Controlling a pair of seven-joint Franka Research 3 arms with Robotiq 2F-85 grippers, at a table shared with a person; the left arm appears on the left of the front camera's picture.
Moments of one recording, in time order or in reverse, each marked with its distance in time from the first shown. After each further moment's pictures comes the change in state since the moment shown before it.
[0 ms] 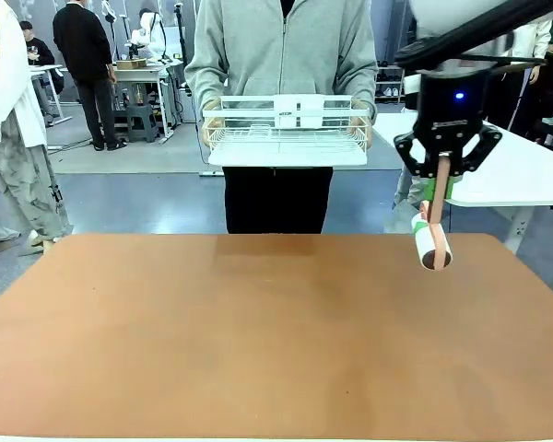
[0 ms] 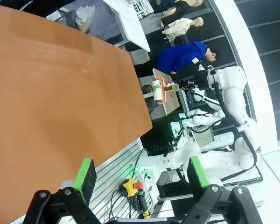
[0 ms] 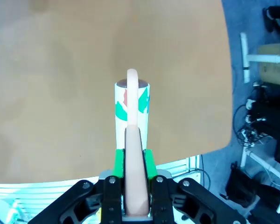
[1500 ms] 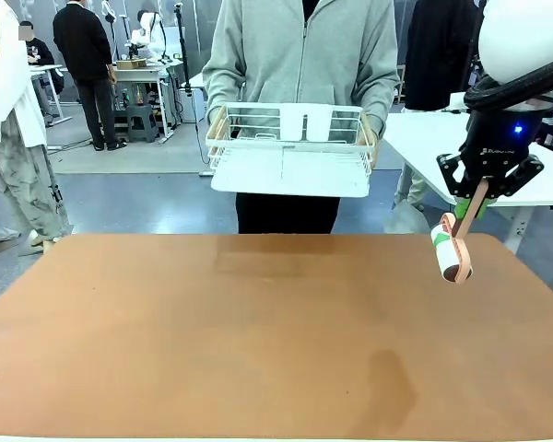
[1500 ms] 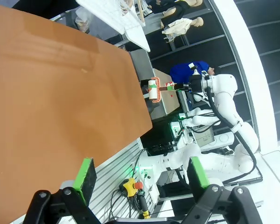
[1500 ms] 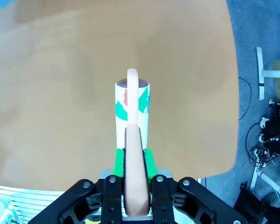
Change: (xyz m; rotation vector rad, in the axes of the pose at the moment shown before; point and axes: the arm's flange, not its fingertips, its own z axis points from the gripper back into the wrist) left arm 0.000 0.000 0.000 0.000 0.000 0.000; right arm 0.003 -0.060 -0.042 0.107 -0.065 0.029
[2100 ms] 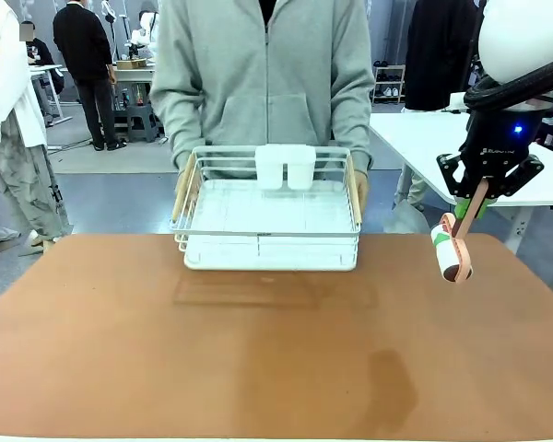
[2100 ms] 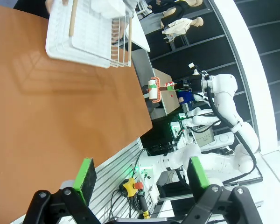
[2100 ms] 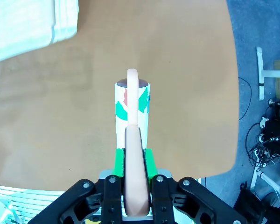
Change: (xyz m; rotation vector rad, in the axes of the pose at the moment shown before) left arm 0.000 0.000 0.000 0.000 0.000 0.000; right arm 0.000 0.000 0.000 0.000 0.000 0.000
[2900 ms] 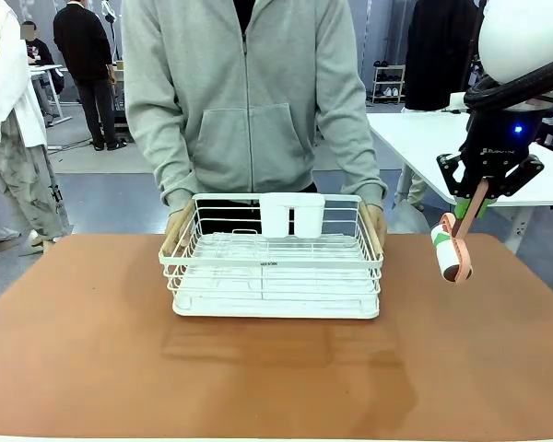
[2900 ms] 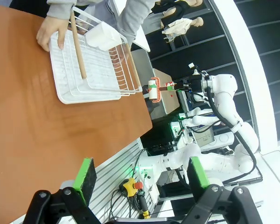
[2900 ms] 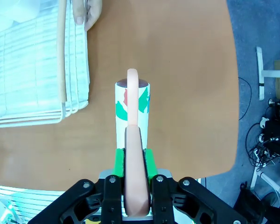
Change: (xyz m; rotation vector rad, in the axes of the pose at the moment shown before) left arm 0.000 0.000 0.000 0.000 0.000 0.000; right arm 0.000 0.000 0.000 0.000 0.000 0.000
